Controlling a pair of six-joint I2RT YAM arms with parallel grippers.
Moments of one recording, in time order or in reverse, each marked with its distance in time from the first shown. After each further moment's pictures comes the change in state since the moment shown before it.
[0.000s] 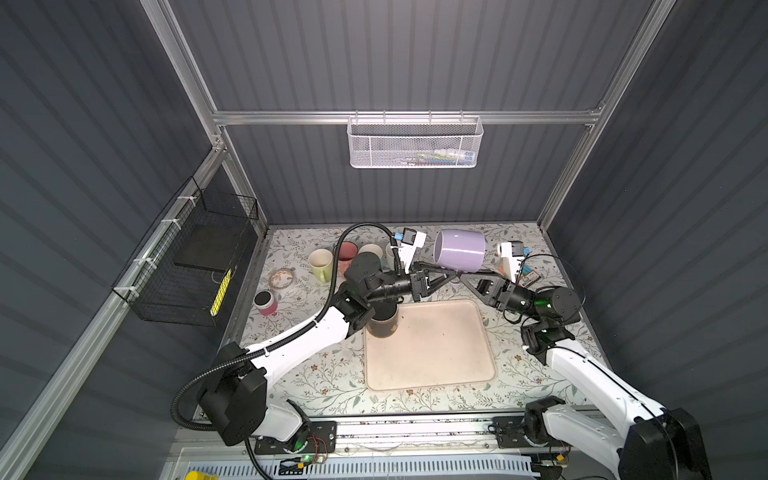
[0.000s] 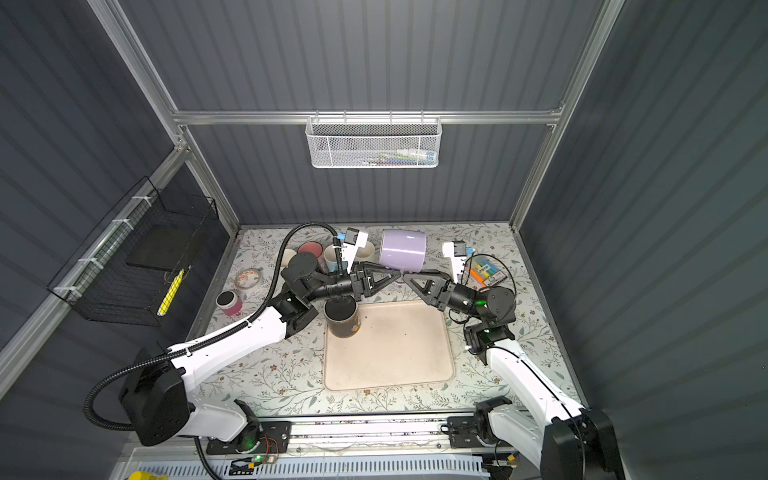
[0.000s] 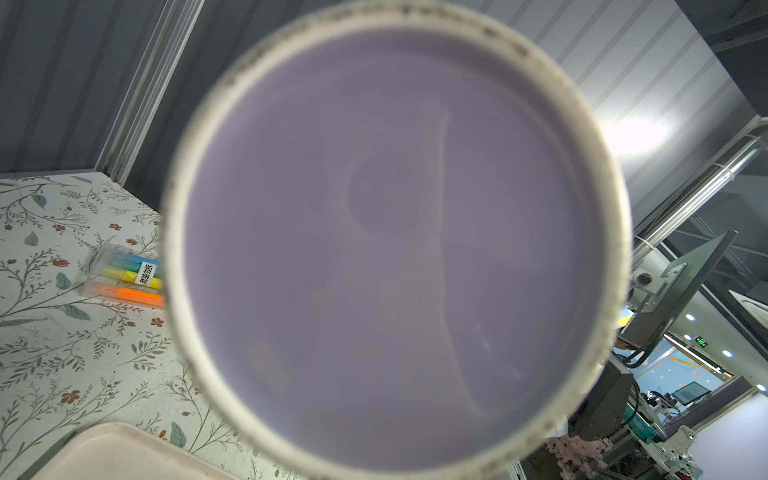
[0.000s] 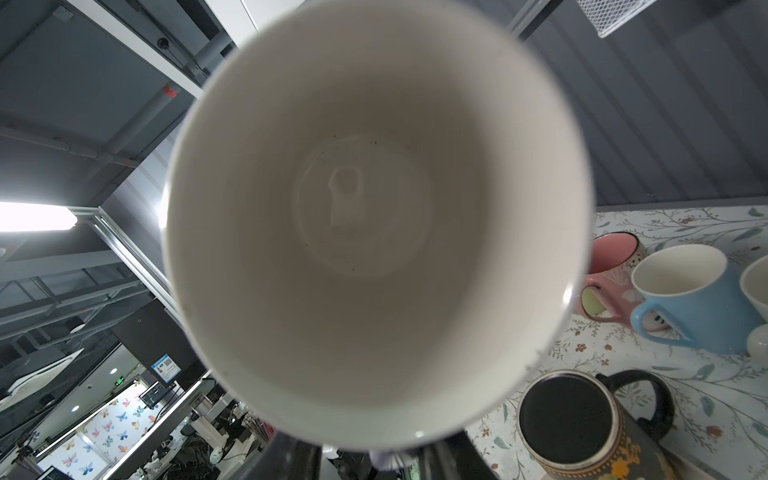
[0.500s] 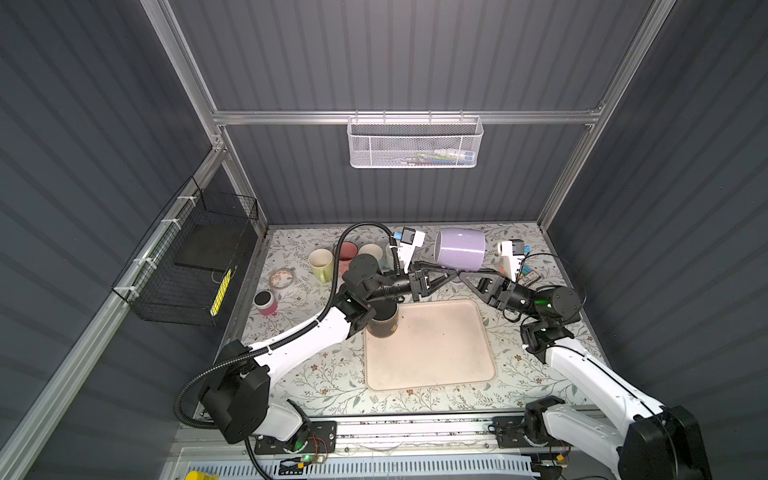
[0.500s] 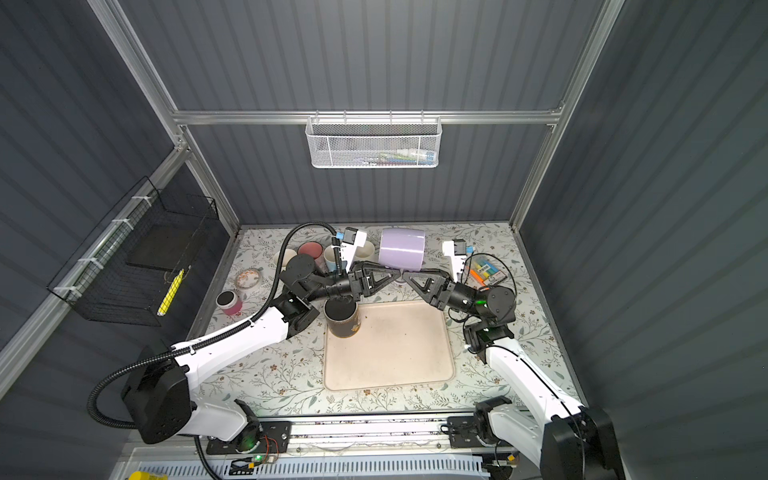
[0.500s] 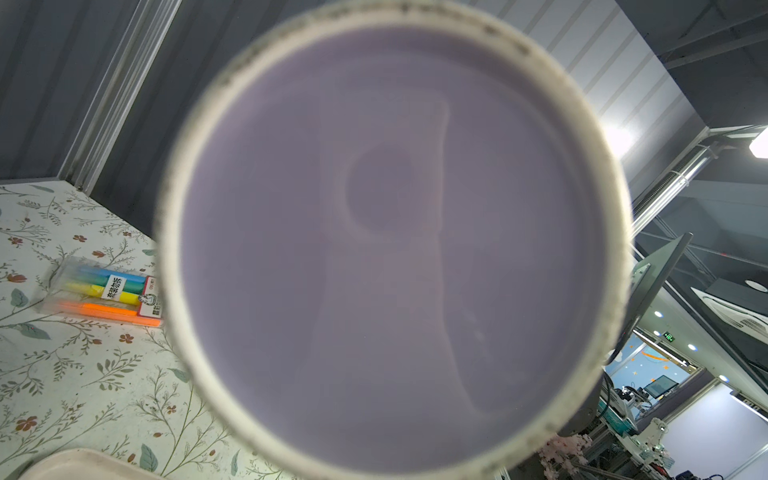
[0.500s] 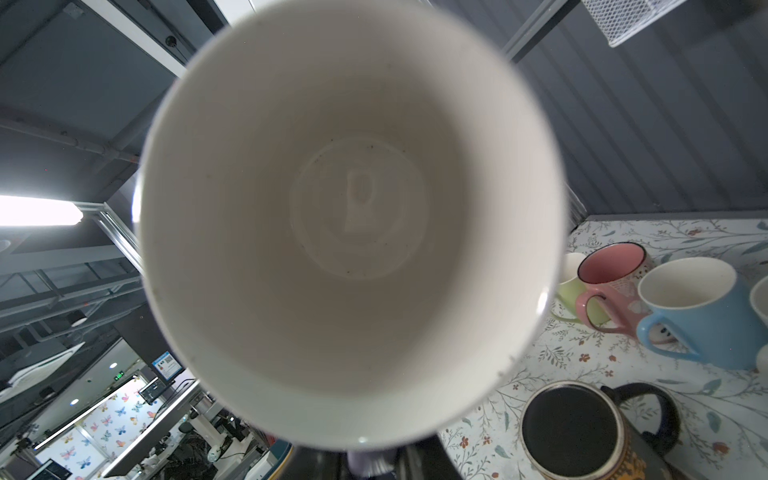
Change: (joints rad) left arm 0.002 0.010 -0.015 0.096 0.023 -0.056; right arm 0.005 0.005 0.007 0.022 0.004 -0.003
